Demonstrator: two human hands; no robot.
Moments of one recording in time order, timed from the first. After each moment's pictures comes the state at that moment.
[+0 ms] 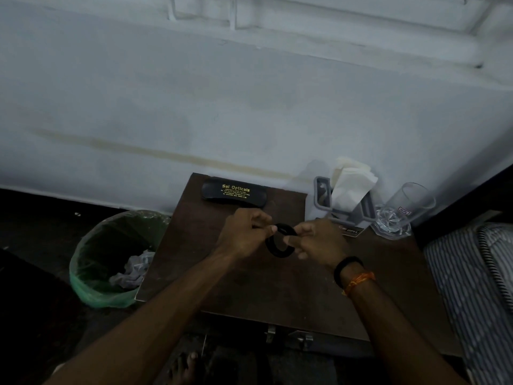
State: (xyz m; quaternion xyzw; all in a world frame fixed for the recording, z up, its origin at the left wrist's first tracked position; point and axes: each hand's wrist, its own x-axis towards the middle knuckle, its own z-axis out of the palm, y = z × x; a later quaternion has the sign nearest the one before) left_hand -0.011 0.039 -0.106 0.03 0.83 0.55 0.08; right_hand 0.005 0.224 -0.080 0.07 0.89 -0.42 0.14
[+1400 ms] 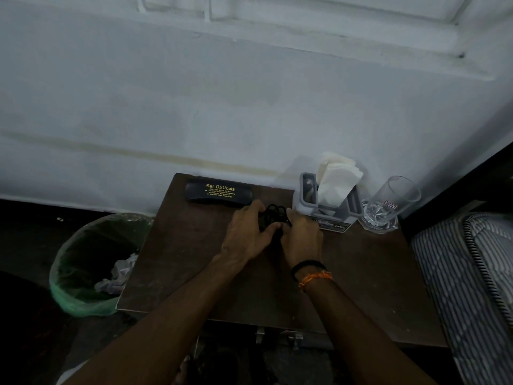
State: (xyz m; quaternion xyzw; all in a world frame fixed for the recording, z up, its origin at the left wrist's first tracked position) left_hand -0.030 0.081 -0.134 0.09 0.90 0.42 -0.01; right_hand -0.007 0.208 -0.113 0.08 0.98 -0.20 -0.06
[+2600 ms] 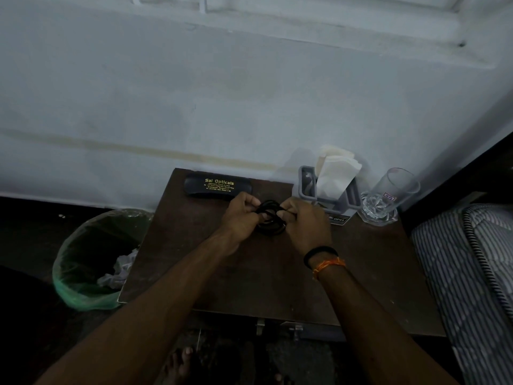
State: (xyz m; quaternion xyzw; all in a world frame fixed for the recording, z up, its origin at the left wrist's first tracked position) left_hand -0.041 0.076 -0.126 -0.07 0.75 0.65 0.12; right_hand -0.015 0.226 -0.109 0.02 0.96 -0.27 -0.08
